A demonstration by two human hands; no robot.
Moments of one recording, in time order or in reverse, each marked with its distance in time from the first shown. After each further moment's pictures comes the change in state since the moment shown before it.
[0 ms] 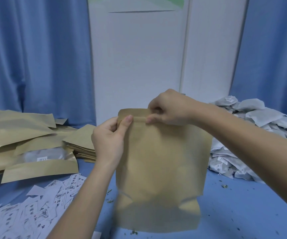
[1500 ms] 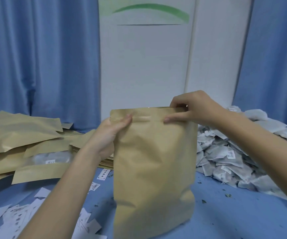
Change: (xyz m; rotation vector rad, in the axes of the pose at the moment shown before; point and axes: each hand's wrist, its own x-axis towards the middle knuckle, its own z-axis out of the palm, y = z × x) left_hand 0.039 0.021 -0.032 -0.439 -0.521 -0.465; right_hand -0.019 0.026 -0.015 0.133 0.236 0.045
